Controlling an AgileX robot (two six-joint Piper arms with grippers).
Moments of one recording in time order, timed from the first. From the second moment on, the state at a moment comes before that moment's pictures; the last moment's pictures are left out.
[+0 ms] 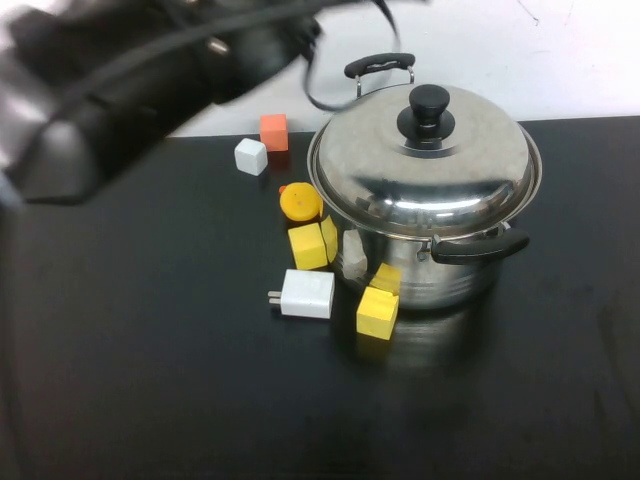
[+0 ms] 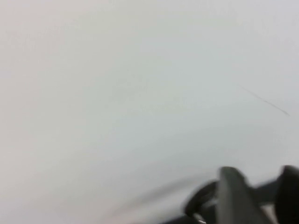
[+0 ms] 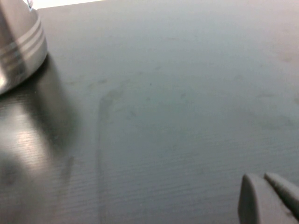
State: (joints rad) right arm -0.09 -0.01 0.02 -0.01 0.42 0.08; left arm -0.73 1.68 -1.77 0.95 0.55 -0.85
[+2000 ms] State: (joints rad) right arm -0.09 -0.01 0.02 -0.01 0.42 0.08; left arm -0.72 0.44 -0.47 -0.06 0.11 0.08
